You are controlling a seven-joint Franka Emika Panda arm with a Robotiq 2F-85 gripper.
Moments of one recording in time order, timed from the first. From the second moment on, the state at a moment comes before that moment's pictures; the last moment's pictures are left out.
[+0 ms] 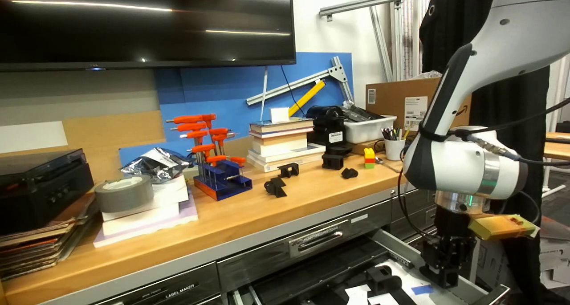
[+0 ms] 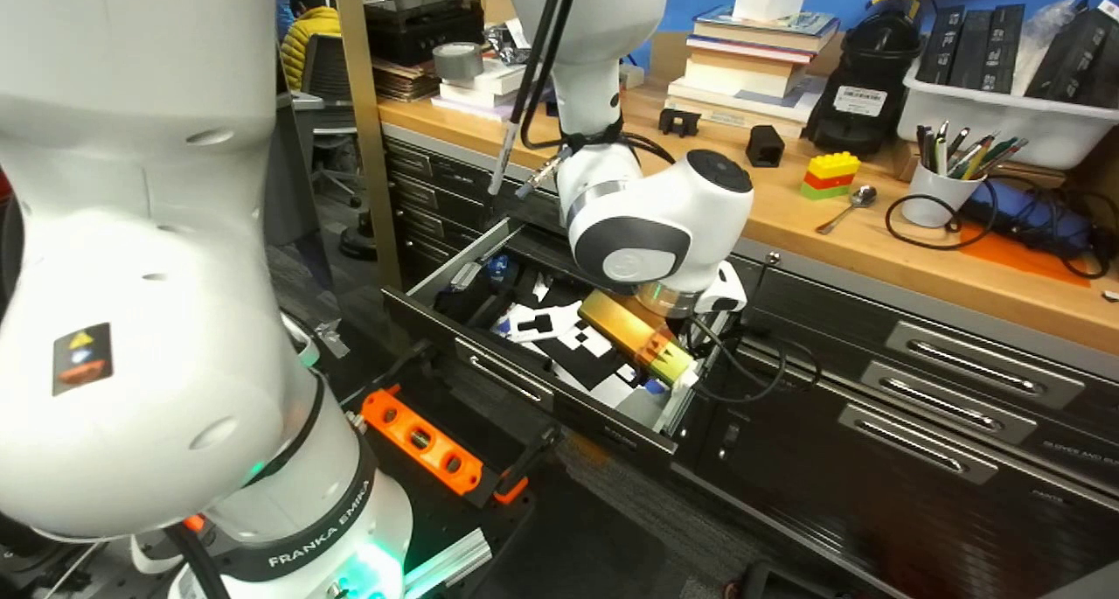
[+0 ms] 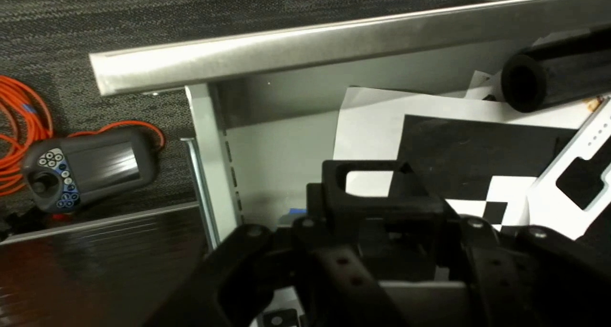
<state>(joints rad) -0.34 0.36 0.06 -2.57 0.47 2.84 -0.70</state>
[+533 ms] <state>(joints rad) -0.40 0.41 0.10 -2.56 0.47 2.88 -0.80</state>
